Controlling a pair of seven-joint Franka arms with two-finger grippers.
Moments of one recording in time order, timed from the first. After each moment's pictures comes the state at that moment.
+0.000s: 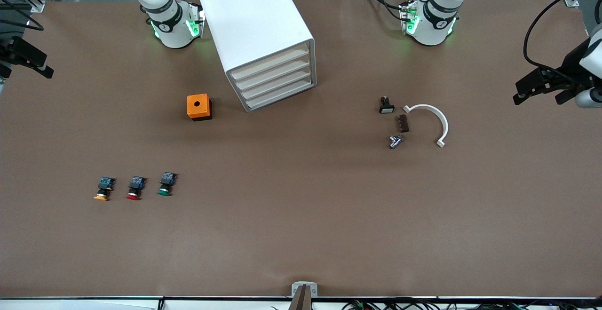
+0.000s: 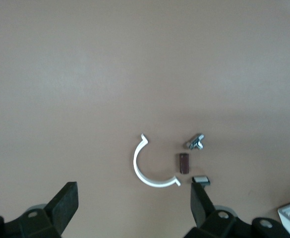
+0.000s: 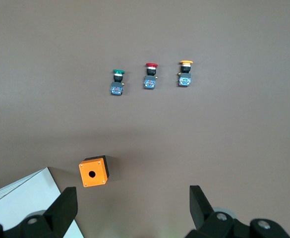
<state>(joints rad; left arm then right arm) 0.04 -0.03 -0.08 -1.62 -0.03 1.61 -0.04 0.02 -0.13 -0.11 -1.61 0.02 1.50 -0.05</state>
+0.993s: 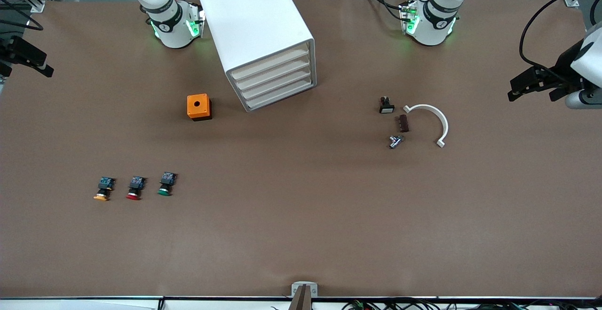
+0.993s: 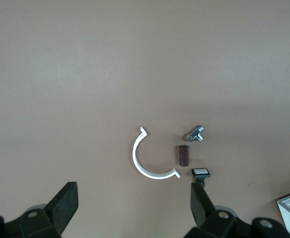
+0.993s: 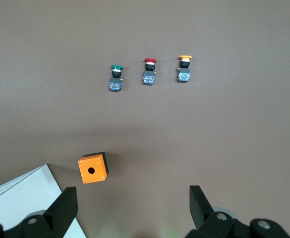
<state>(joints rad) 0.04 -0.02 -0.08 -1.61 -0.03 1.59 -0.04 0.02 -0.13 -0.12 -1.61 0.02 1.49 -0.05</state>
